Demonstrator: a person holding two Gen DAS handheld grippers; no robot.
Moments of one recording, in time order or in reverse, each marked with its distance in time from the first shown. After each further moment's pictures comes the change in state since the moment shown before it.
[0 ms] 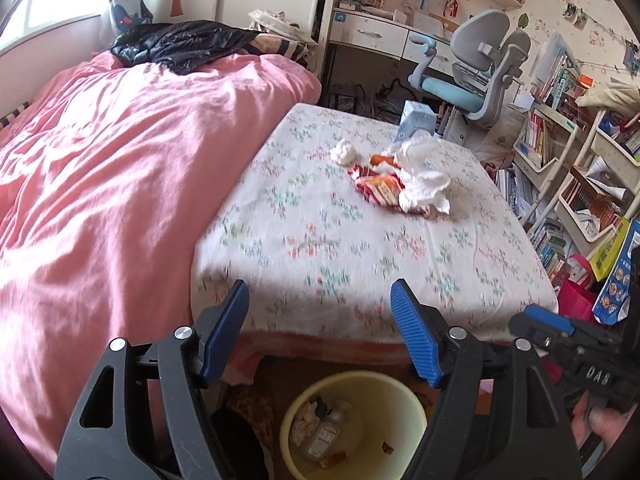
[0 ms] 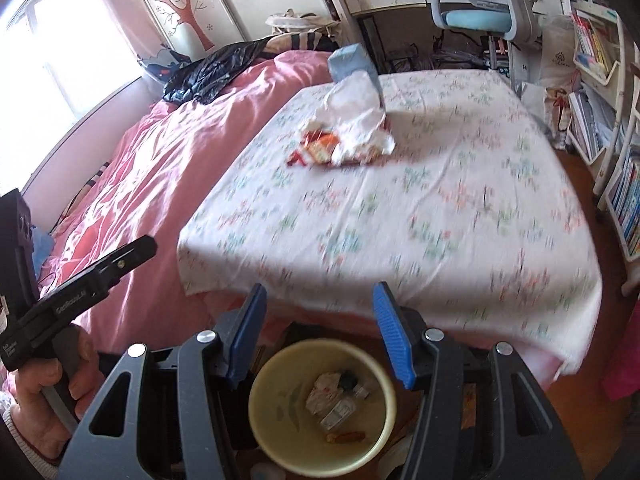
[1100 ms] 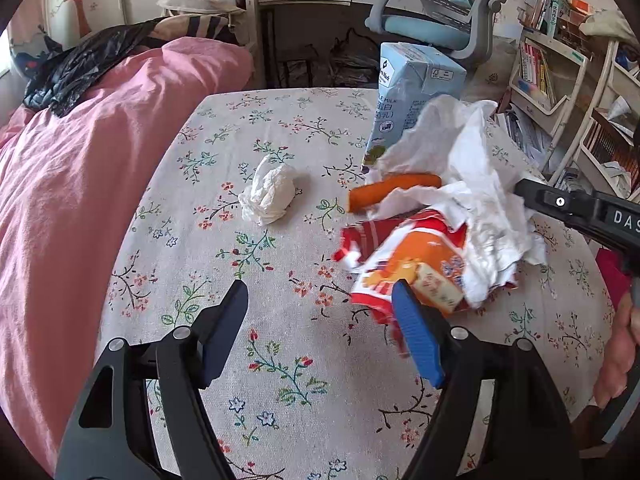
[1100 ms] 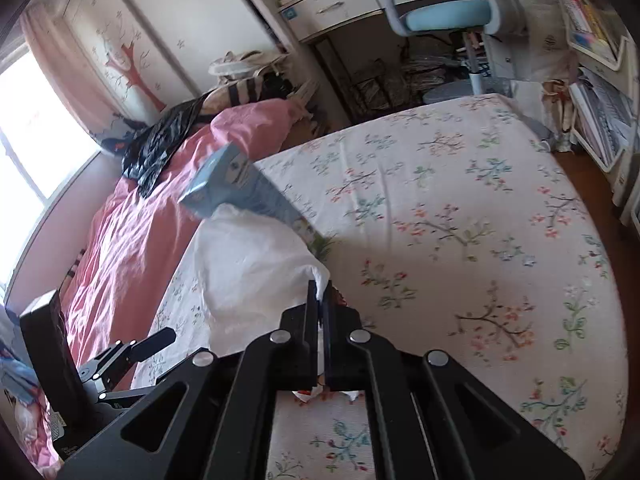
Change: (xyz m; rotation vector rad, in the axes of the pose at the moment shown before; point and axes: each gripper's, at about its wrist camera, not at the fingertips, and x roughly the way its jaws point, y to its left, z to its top) left arm 0.219 -0.082 0.110 0.232 0.149 -0.045; right arm 0.091 -0.115 0.143 0.208 -0.108 0.022
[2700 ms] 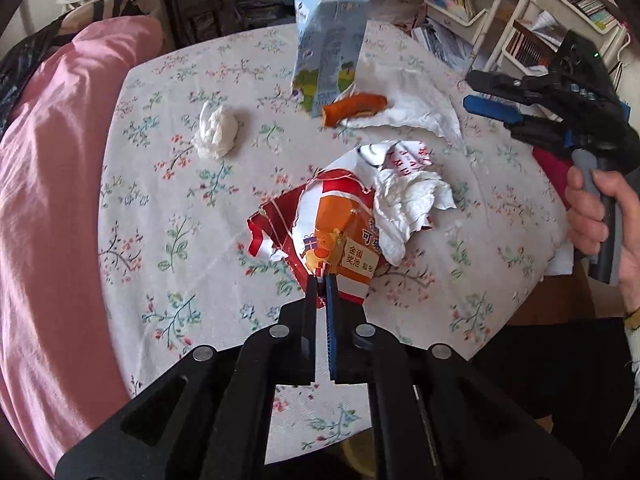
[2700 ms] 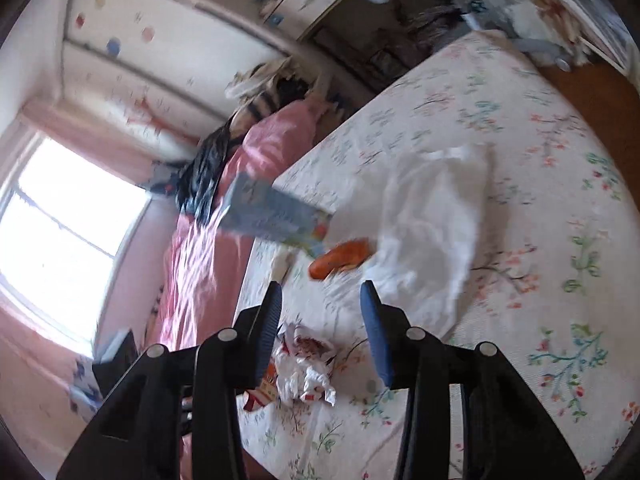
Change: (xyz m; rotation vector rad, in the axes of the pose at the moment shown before) left arm -0.035 0.021 -0.021 0.265 0.273 -0.214; right arm -0.016 -0.014 -0.010 0.166 0.112 0.298
